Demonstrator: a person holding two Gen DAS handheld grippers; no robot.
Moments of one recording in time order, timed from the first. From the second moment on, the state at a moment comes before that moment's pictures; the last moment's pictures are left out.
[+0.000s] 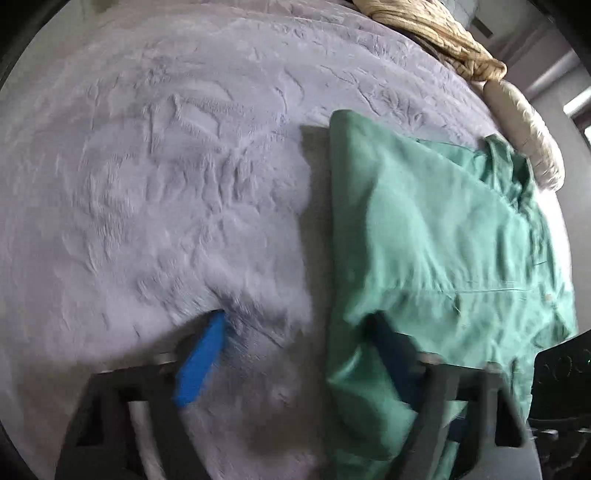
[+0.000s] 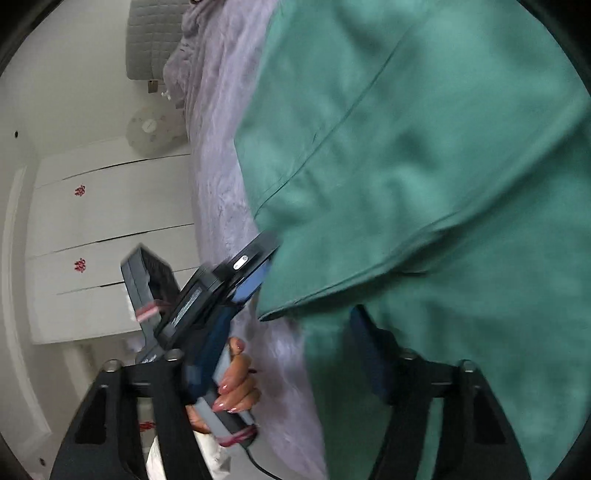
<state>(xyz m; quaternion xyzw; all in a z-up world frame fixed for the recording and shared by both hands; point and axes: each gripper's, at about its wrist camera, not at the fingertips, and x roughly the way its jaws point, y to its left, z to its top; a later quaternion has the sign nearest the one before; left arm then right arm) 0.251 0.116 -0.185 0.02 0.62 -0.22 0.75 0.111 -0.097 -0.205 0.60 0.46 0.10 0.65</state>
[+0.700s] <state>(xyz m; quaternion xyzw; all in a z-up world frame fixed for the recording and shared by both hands) 0.222 0.119 -0.128 0.05 0.55 -0.23 0.80 0.066 -0.151 -0.150 0.44 0.50 0.01 0.74</state>
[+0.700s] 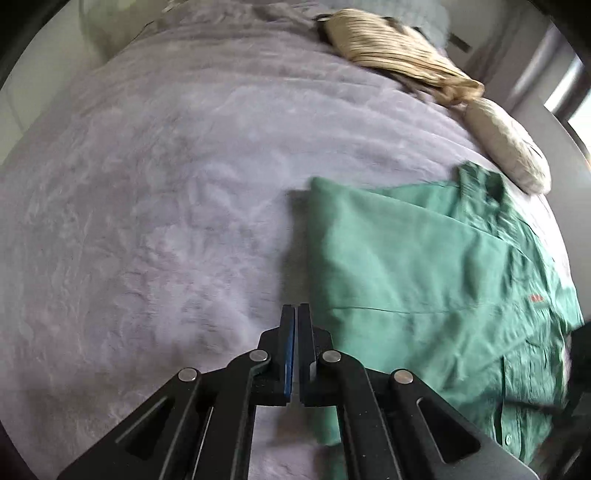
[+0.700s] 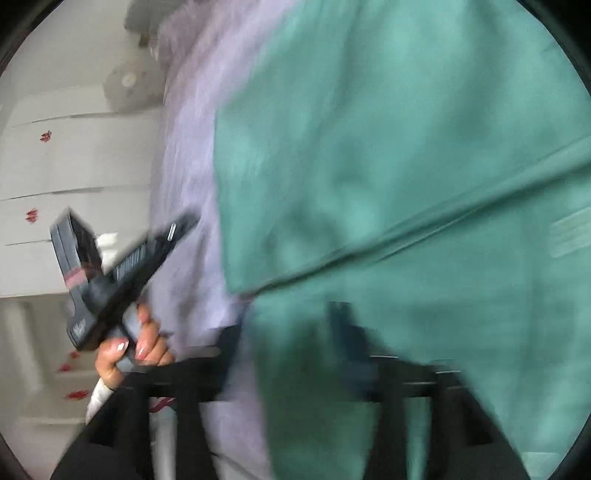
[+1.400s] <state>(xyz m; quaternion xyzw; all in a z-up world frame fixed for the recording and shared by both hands) 0.154 0.075 -0.136 0.11 0.54 -0.13 0.82 -0.039 -0.295 -0.145 0.44 0.49 -0.15 0.73</state>
